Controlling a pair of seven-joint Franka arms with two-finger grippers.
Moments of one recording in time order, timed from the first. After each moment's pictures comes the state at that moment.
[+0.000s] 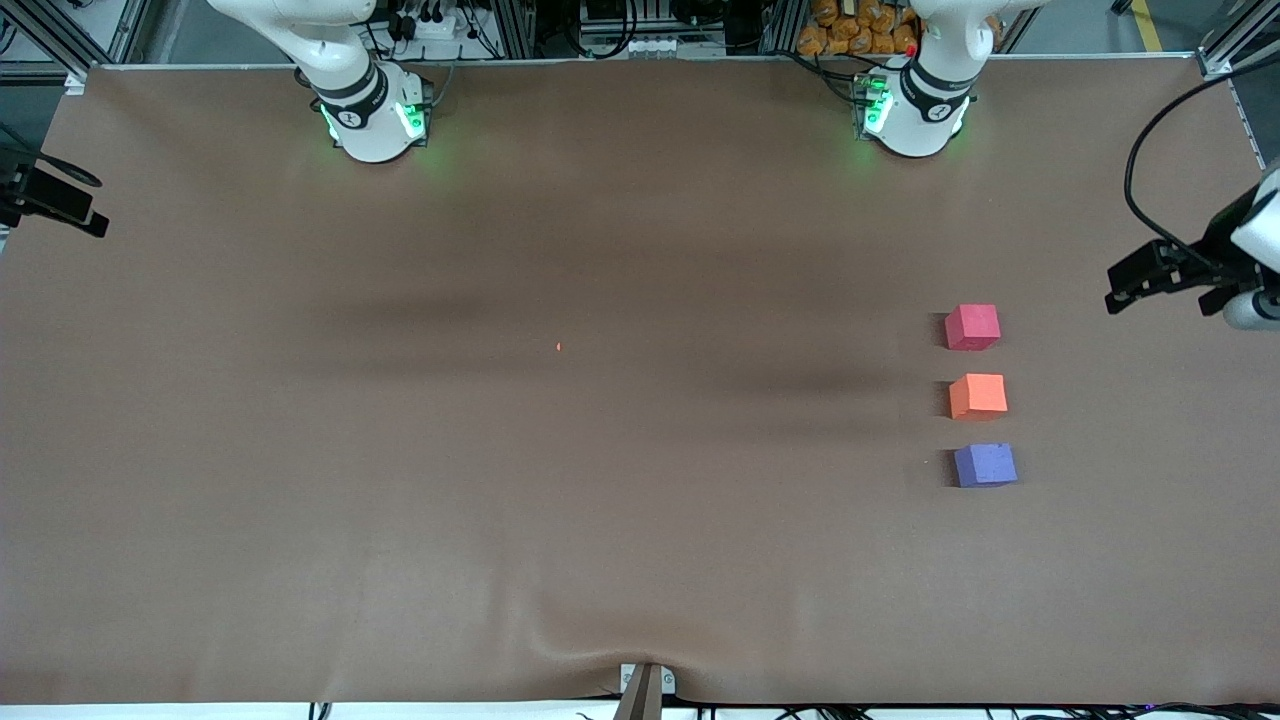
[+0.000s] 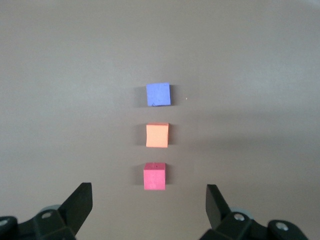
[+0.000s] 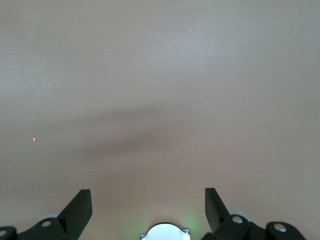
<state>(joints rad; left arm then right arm) 0.17 0.04 -0.20 -1.57 0.03 1.66 0.01 -0.08 -0.02 -0.04 -1.50 0.01 1.38 0.02</state>
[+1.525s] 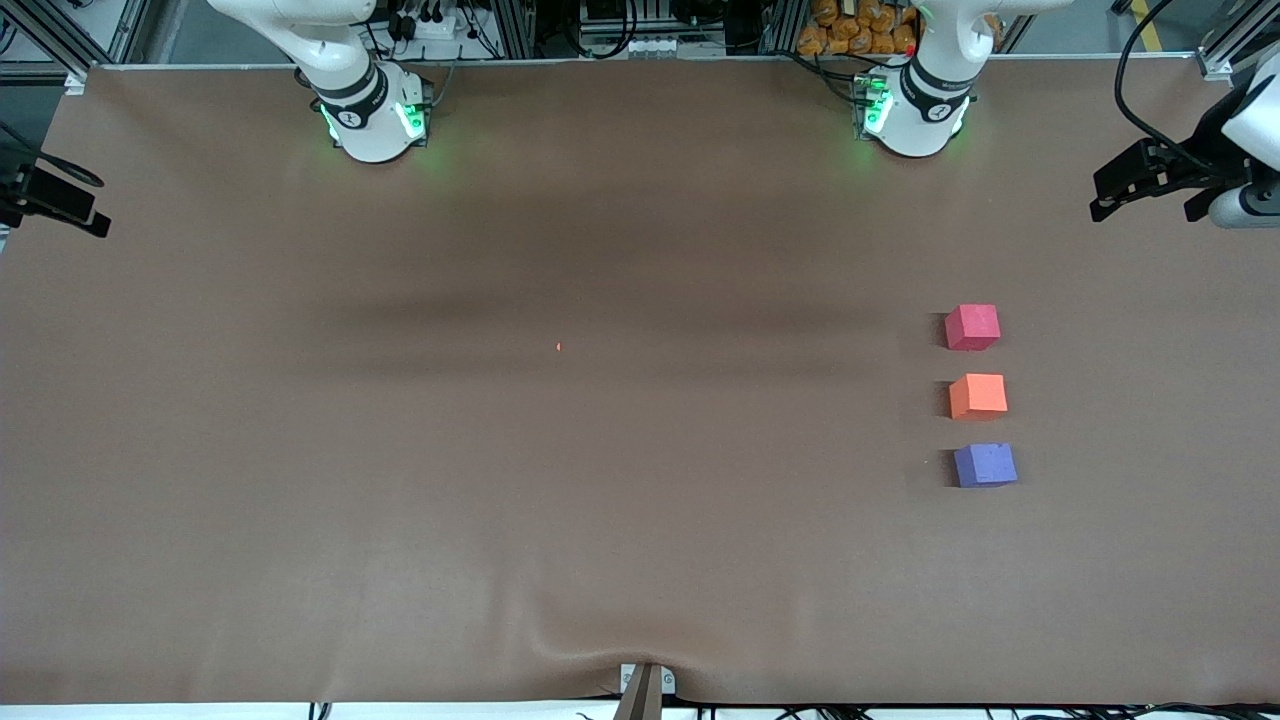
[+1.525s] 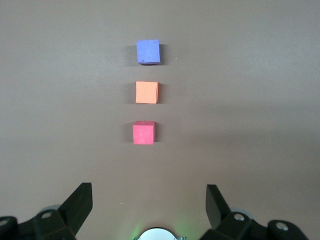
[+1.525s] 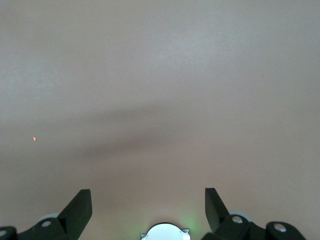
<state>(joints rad) -0.04 -0.10 -0.03 -1.62 0.00 1.48 -0.05 -0.08 -0.02 -0.04 -1.50 0.01 1.38 0.02</state>
